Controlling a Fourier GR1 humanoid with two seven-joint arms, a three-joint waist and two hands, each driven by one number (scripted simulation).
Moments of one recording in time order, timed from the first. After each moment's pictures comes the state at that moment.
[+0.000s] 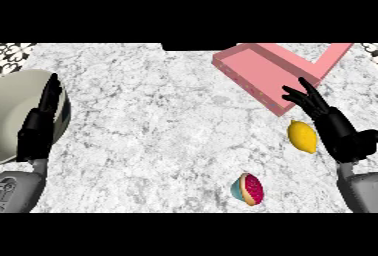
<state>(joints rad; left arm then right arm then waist) -0.21 0.46 -0.10 -1.35 0.06 0.31 -0.14 -0.21 -0.46 0.18 -1.48 -0.22 -0.03 -0.04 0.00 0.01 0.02</state>
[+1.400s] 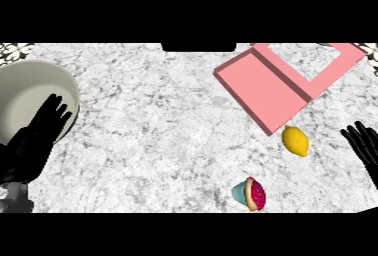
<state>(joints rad) -0.04 0.44 -0.01 -1.57 0.43 0.09 0.17 0.11 -0.54 -0.07 -1.44 -0.26 0.46 -0.64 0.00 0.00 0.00</state>
